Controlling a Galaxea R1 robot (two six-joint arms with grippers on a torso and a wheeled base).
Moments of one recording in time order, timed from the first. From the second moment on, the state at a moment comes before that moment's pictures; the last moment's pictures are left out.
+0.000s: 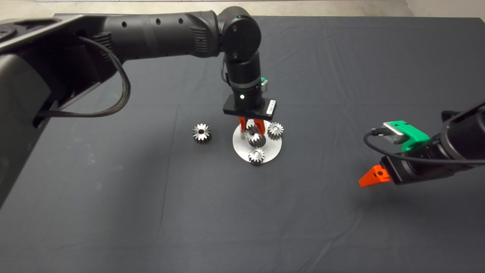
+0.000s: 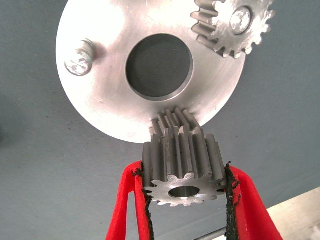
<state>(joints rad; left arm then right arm) -0.50 2.95 -1.55 -0.05 1.38 -1.01 0.42 2.10 -0.61 -0.18 -1.45 1.37</state>
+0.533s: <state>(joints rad) -0.50 2.94 -1.73 -0.09 1.42 -0.87 0.42 2.12 -0.61 -0.18 -1.45 1.37</state>
